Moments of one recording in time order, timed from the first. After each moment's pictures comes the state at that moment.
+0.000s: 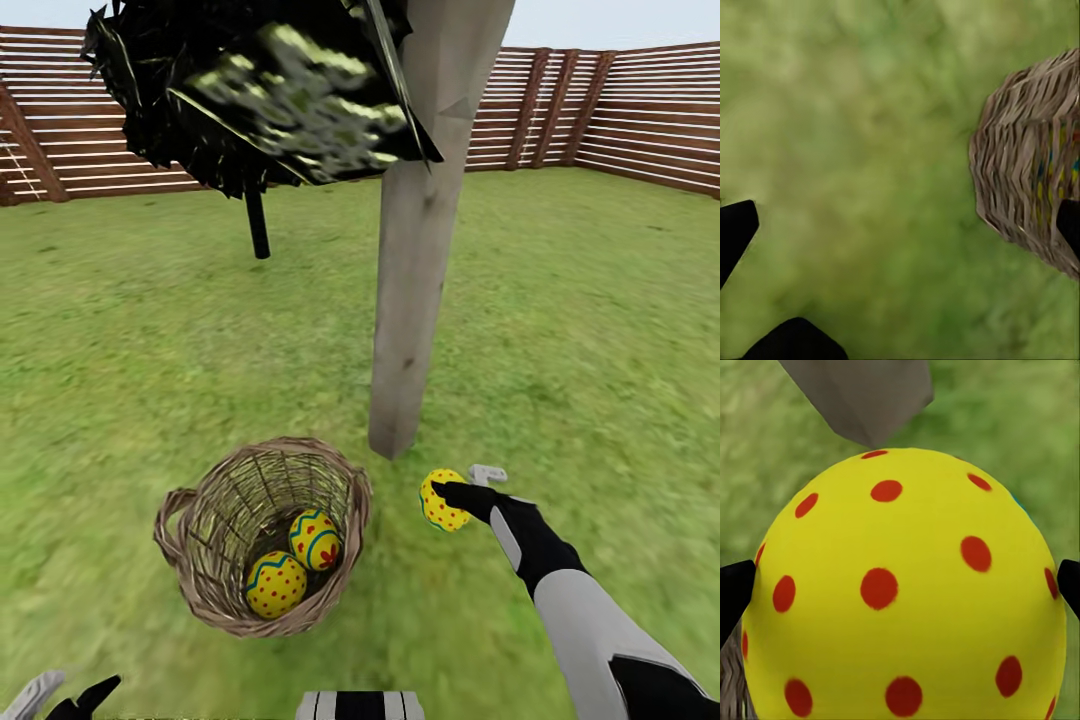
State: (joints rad) left arm 0.12 0.08 0.63 -1.37 0.70 0.74 -0.14; right arm -0.80 0.01 -0.18 -0.55 -0.02 0.31 0.23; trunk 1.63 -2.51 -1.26
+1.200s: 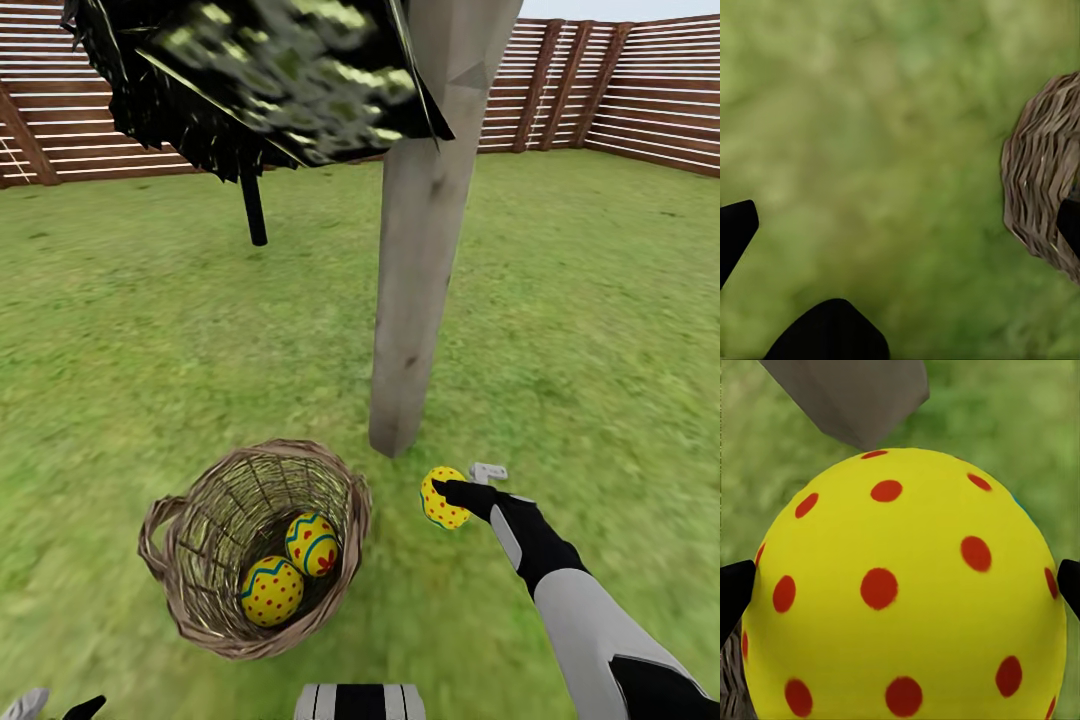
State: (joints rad) left arm 0.13 0.08 0.67 -1.33 0.69 0.74 -0.13; right arm -0.80 0.01 -0.18 -0.56 -0.02 0.31 0.22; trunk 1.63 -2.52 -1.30
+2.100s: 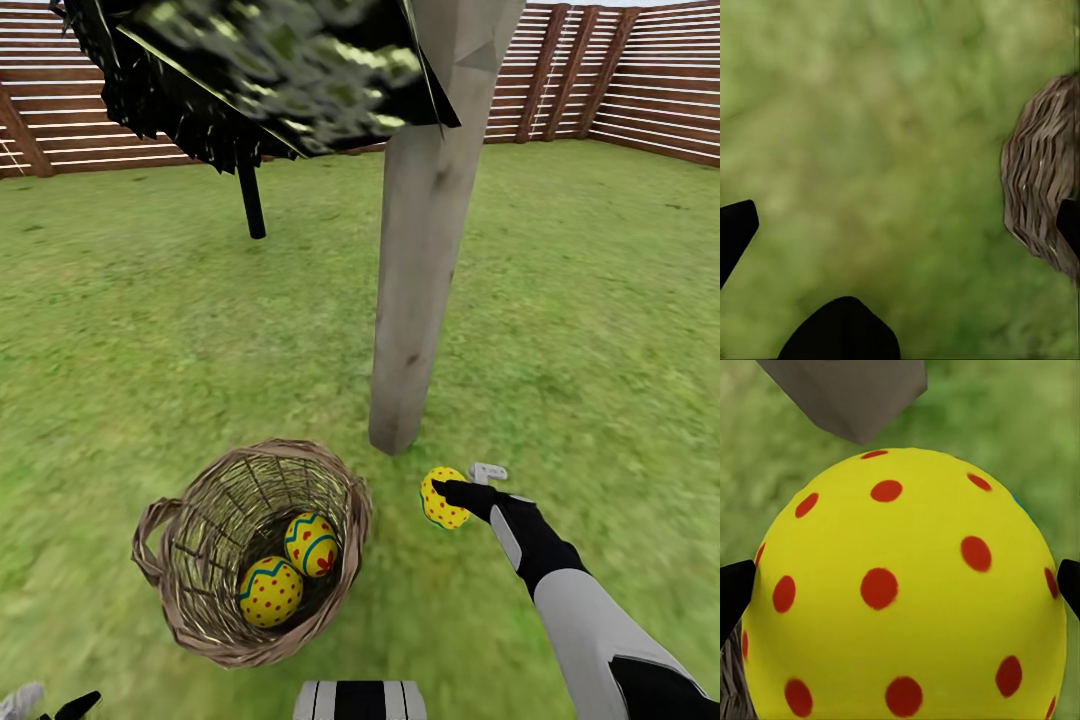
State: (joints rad) left arm 0.13 0.12 0.66 -1.35 0.70 0.77 -0.14; right arm -0.80 0.01 -0.17 -0.56 -0.02 0.30 0.22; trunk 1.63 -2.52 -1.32
